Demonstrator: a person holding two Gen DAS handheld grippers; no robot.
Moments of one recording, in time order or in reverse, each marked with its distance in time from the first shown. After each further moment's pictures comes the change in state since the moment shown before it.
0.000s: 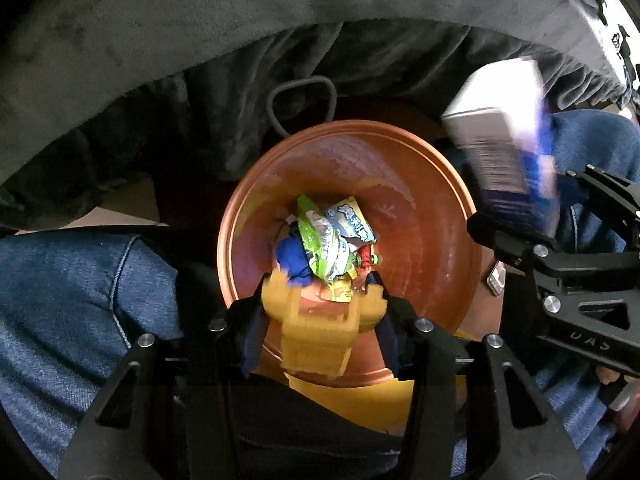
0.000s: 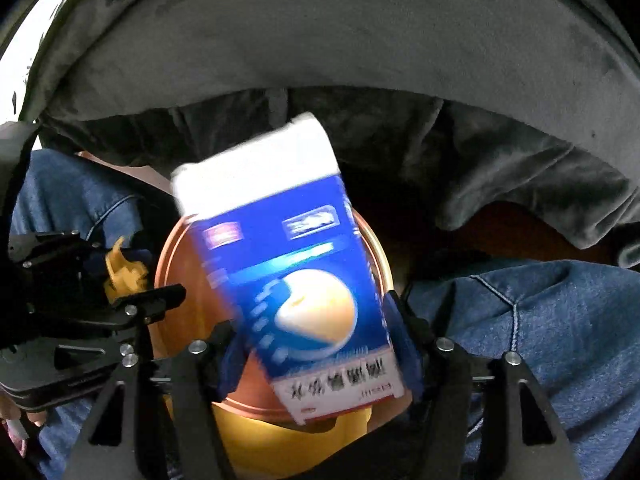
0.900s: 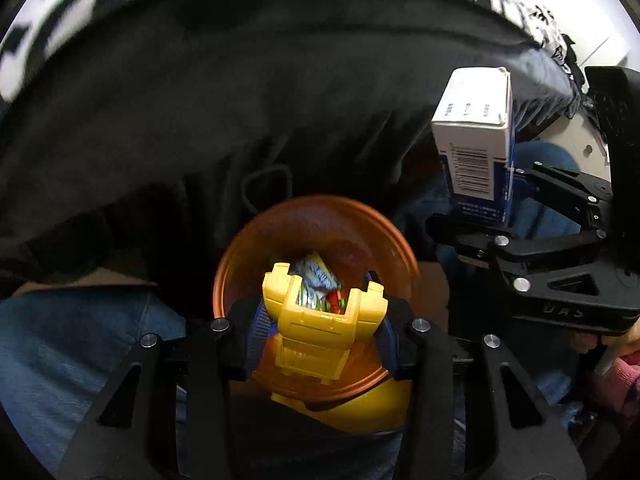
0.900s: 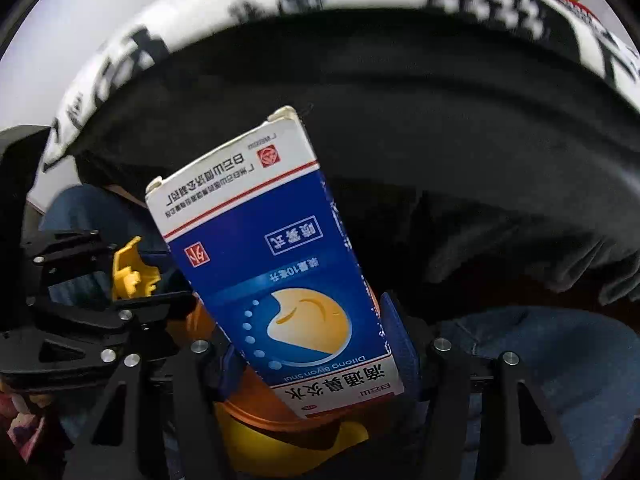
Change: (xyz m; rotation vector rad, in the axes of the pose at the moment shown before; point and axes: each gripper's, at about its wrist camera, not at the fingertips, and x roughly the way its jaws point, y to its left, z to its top) left arm -0.074 -0.004 -0.001 0.082 -0.192 -0.110; right arm -0.054 -0.004 0.002 -0.041 -0.152 0.033
